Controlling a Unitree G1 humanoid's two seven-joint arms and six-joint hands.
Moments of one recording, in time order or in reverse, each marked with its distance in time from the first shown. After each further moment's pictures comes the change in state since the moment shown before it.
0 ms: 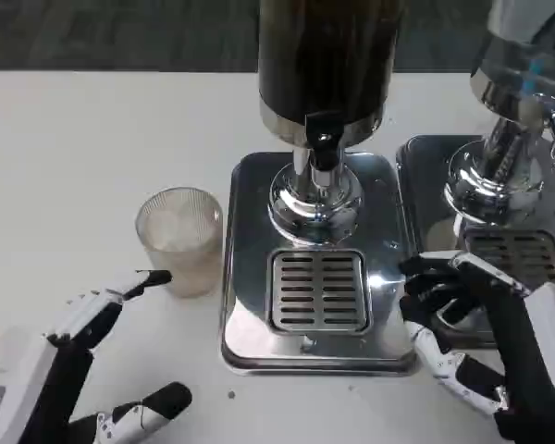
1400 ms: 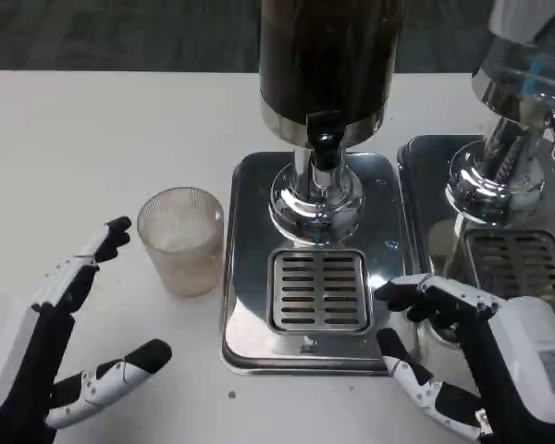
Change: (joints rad) left arm -0.118 0.043 -0.036 0.086 -0.083 0.064 0.002; right arm 0.008 -0.079 0.044 0.010 -0.211 -0.008 -0.095
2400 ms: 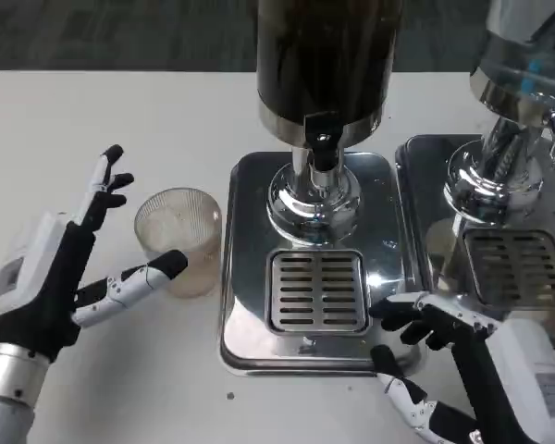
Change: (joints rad) left arm -0.347 0.000 -0.074 0.245 -0.074 0.182 -0.136; right arm 0.074 0.031 0.030 -0.038 0.019 0.019 -0.003
